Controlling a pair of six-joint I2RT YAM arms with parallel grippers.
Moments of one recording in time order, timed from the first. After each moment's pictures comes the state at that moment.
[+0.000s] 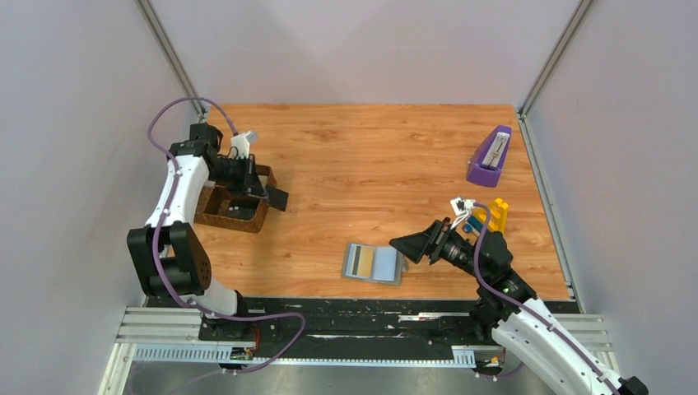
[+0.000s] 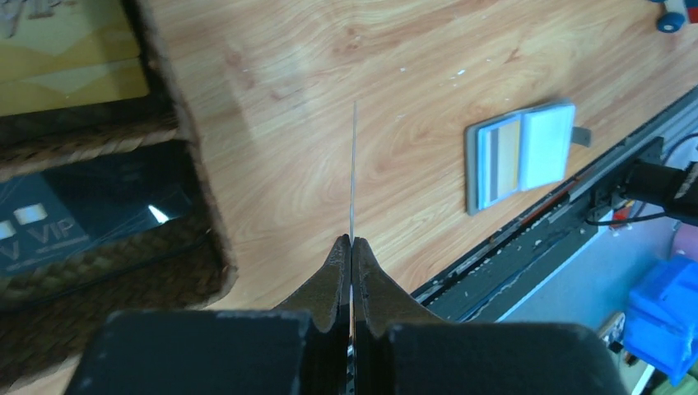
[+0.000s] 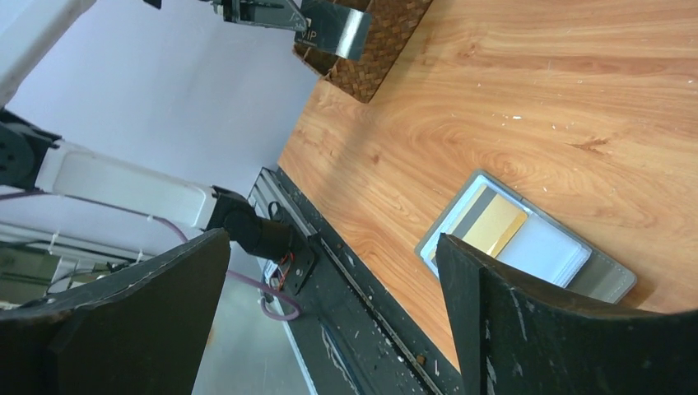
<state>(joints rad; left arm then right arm) 0.12 1.53 1.31 -1.03 0.68 0.22 0.58 0.45 0.26 0.12 -0.37 0.89</state>
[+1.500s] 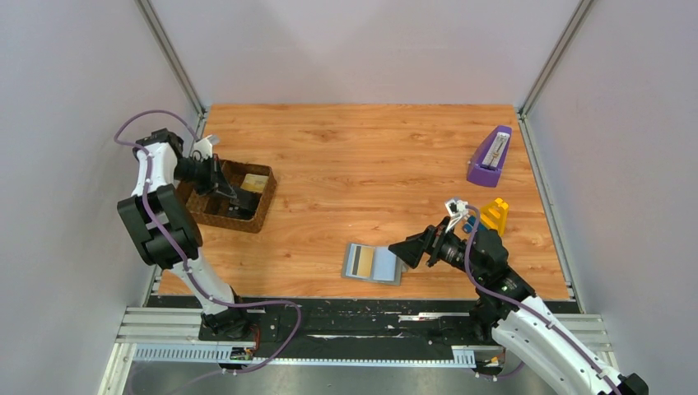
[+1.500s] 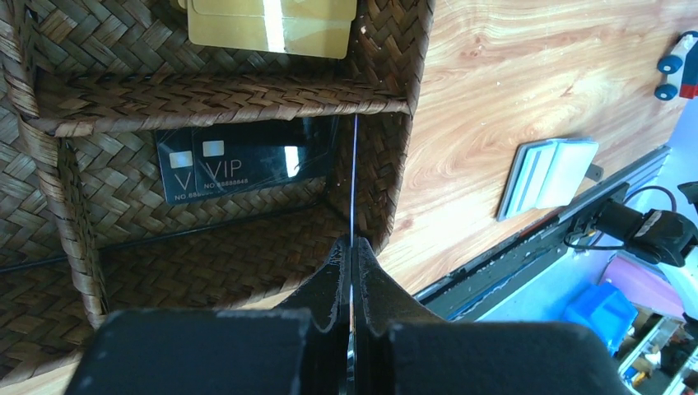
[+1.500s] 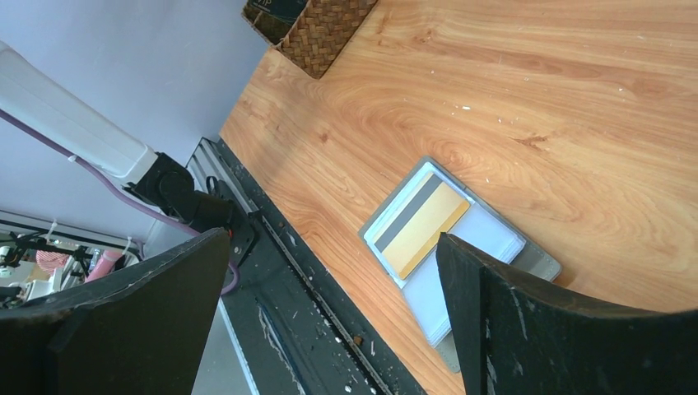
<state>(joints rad) 0.42 1.81 1.50 -1.20 0.68 0.36 0.58 0.47 0.27 0.03 -0.38 0.69</state>
